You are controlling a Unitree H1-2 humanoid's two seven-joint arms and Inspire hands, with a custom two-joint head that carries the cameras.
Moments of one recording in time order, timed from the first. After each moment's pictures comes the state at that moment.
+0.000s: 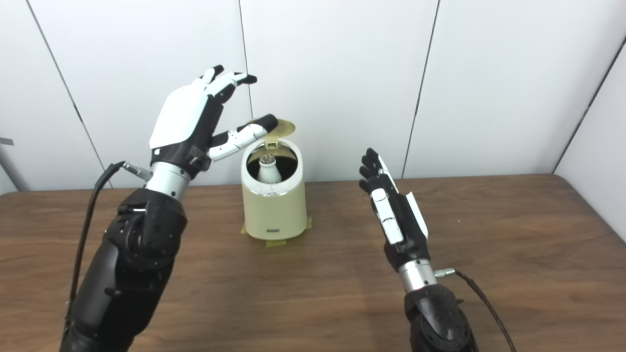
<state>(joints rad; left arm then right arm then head) -0.67 0.17 -0.29 -0.21 0.84 0.35 -0.19 -0.25 -0.09 -0.02 -0.01 0.09 -0.05 0.04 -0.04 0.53</state>
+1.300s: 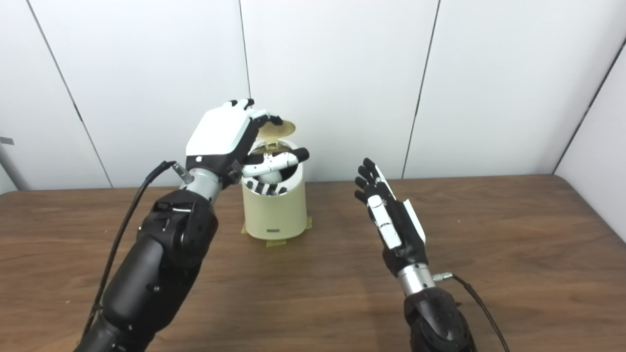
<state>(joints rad) -0.69 0.14 -0.37 -0.10 1.04 0.39 -0.32 -0.25 -0.09 -0.03 0.00 0.11 -0.04 0.08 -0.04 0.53</state>
